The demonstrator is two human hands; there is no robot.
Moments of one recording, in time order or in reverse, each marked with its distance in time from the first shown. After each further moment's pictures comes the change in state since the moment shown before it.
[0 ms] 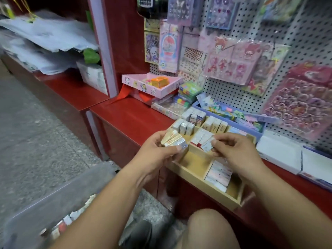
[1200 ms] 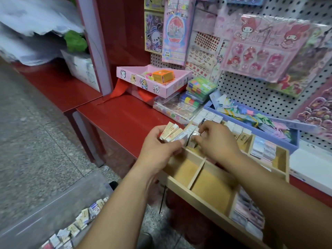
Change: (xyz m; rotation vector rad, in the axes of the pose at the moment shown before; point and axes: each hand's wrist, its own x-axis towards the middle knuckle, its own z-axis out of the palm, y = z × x) left_hand 0.114 -0.010 -0.028 0.073 0.116 0.083; right_hand 0.144 0.028 0.089 -0.857 0.003 -0.201
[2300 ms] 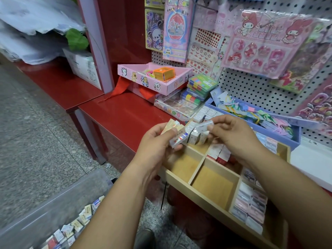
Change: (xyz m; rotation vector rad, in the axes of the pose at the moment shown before) left_hand -0.005 0.010 0.001 -0.158 0.003 -0.117; right_hand -0.021 0.013 -0.036 0.902 -0.126 0.188
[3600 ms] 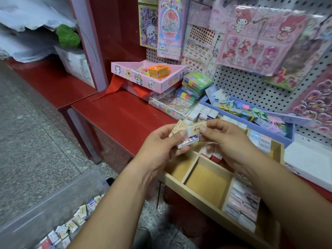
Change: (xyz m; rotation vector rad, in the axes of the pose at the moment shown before) left_hand -0.002 -0.011 0.014 -0.011 -0.140 -0.037; right_hand -0.008 0.012 0.003 0.201 -0.104 0.074
